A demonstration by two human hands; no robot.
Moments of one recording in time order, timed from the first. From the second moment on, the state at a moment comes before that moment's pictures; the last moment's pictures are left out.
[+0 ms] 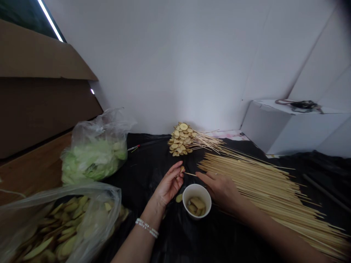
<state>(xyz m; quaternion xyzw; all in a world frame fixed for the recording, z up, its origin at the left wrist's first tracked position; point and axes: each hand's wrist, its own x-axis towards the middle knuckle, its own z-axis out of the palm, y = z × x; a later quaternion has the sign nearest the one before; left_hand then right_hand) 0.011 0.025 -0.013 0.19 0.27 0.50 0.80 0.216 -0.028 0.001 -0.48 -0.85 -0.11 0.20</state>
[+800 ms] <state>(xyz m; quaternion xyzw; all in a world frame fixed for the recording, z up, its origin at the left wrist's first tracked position) 0.013 0.023 -0.014 0.20 0.30 0.50 0.79 0.218 -0.028 0.001 -0.50 -0.83 -0.10 0.24</state>
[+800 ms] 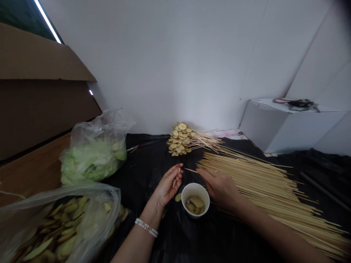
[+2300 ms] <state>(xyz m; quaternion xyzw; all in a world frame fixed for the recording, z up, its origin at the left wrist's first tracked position) 0.016 0.023 -0.014 0.23 0.33 0.51 0.76 0.215 -0.031 0.003 -0.51 -0.83 -0.12 0.19</state>
